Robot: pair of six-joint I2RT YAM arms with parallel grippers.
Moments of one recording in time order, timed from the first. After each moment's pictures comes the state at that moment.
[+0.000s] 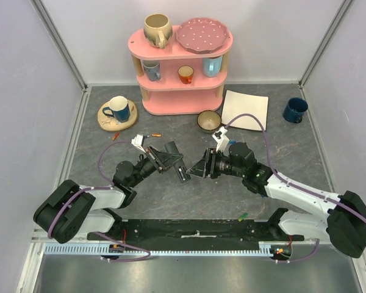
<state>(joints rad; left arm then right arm) -0.58 1.29 0.16 1.29 0.33 -1.35 0.78 1.12 0.58 0.19 -0.36 0.85</state>
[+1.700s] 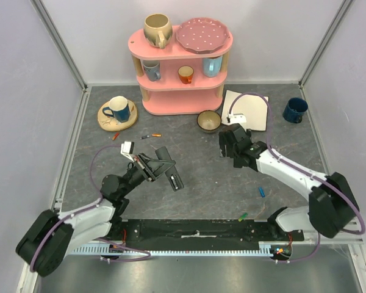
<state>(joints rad) -0.58 1.00 0.05 1.28 0.37 -1.33 0.64 1.32 0.87 -0.37 0.45 0.39</state>
